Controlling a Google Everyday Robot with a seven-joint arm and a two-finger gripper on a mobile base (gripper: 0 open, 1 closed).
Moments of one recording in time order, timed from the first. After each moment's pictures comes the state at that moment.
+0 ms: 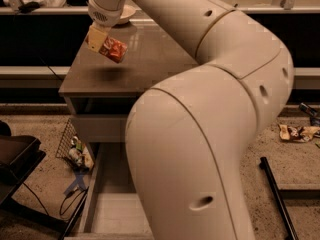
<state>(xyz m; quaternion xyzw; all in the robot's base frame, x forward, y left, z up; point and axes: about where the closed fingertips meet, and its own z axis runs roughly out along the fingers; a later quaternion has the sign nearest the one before) 0.755 0.163 0.917 -0.60 0.75 0.02 0.29</state>
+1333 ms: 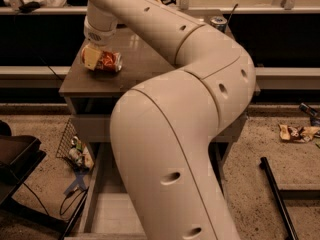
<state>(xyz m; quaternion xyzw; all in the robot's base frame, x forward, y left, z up) 0.765 0.195 0.848 -0.61 0.75 0.05 0.25</state>
